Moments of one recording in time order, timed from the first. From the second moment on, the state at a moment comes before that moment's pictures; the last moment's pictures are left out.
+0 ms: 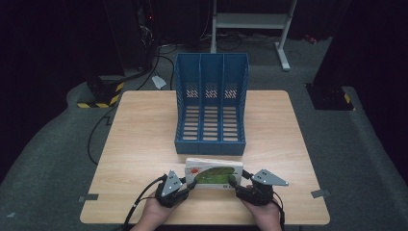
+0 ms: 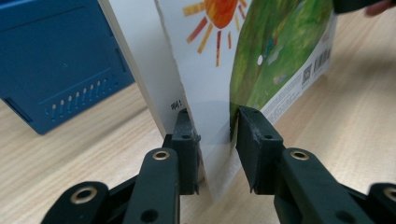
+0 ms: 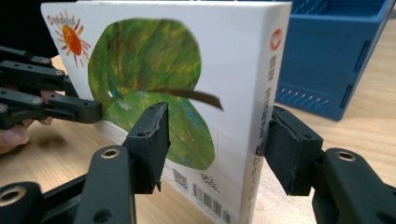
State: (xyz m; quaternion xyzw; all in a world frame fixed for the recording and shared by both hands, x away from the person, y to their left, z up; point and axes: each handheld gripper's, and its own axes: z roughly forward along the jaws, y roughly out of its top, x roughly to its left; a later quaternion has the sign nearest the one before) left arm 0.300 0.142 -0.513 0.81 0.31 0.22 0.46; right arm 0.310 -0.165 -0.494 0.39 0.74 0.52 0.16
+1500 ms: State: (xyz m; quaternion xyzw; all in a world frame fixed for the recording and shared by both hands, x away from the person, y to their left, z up) left arm 0.317 0.249 -0.525 0.72 0.51 0.27 0.38; right arm 0.321 -0.148 -0.470 0.27 0.78 0.54 0.15
